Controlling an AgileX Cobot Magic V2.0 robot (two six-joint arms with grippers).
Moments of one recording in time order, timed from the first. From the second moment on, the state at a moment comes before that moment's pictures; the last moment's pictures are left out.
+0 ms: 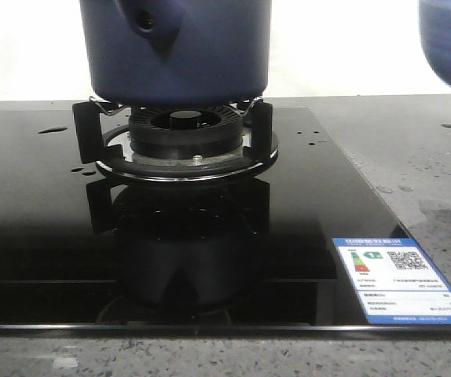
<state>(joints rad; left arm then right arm) -0.21 1.40 -1.23 -1.70 0.67 1.65 -0.24 1.36 -1.21 0.24 1.06 -0.20</state>
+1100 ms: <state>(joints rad) -0.21 1.41 -1.23 -1.70 0.70 1.65 -0.25 1.46 -1.16 0.22 1.05 -0.20</state>
